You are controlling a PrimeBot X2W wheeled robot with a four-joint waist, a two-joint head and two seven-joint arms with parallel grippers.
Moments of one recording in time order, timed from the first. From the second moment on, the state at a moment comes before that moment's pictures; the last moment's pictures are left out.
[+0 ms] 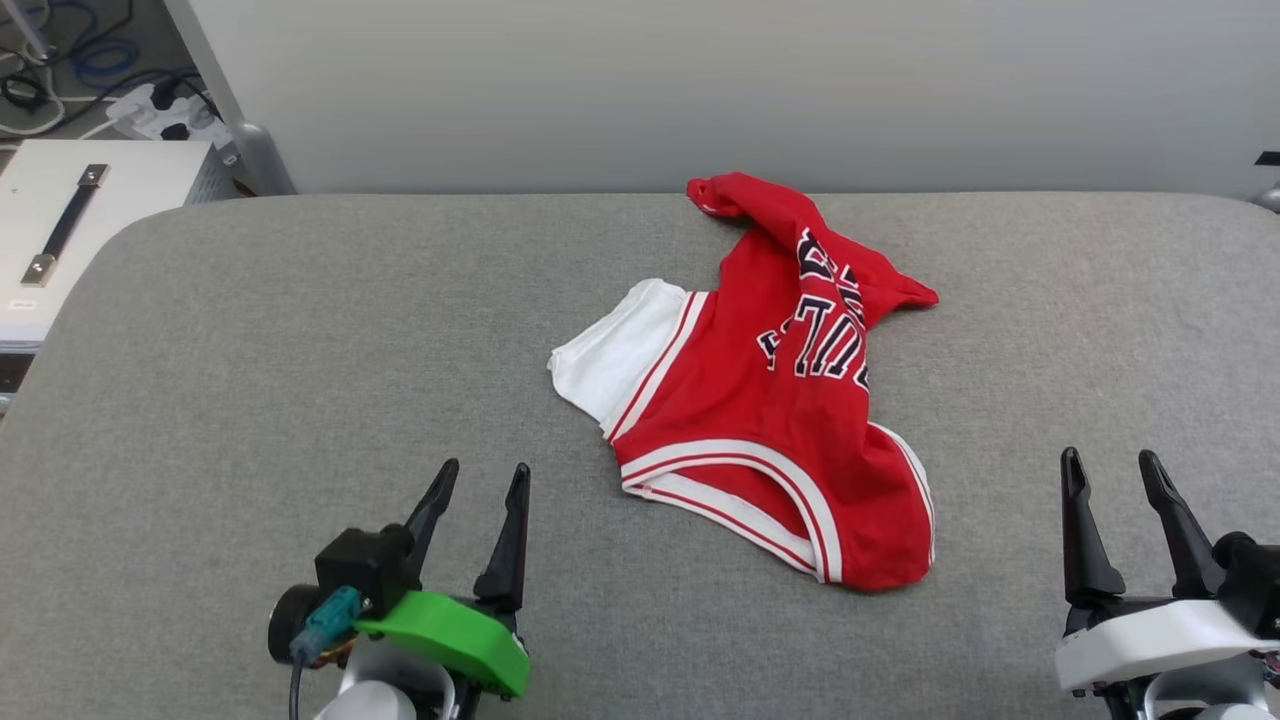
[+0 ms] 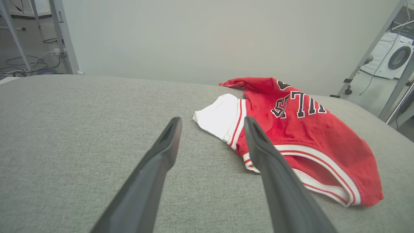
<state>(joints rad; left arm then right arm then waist) -0.06 0.08 -0.17 0.23 -0.28 -0.13 -0.25 0.05 -0.10 -0.08 0.00 0.22 0.13 -0.18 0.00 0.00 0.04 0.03</state>
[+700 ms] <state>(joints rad) -0.72 0.36 -0.38 0.45 -0.52 -0.13 0.66 -0.04 -0.08 -0.04 -0.07 0.22 0.13 -0.16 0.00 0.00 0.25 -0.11</state>
